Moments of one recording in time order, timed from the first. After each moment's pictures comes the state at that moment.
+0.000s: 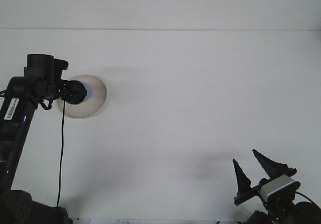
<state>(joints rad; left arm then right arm) 0.04 1.58 1.60 -0.88 0.04 0.17 0.75 0.10 0.64 -0.67 0.29 0.07</state>
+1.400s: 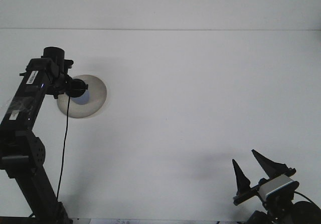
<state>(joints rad) 0.08 2.00 1.82 -0.95 -0.05 0.13 0.75 0.10 0.63 -0.67 0.29 0.07</state>
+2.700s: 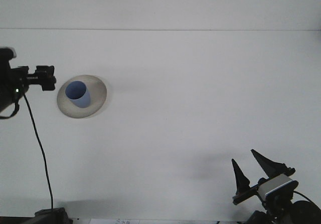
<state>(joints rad) 0.10 1.22 1.78 -0.88 0.19 0.01 0.75 0.10 0.63 -0.66 0.29 0.07</state>
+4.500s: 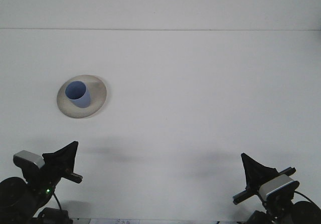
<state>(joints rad) -0.13 0.26 0.67 -0.48 0.26 -0.18 0.75 0.10 0.63 -0.64 0.29 0.07</state>
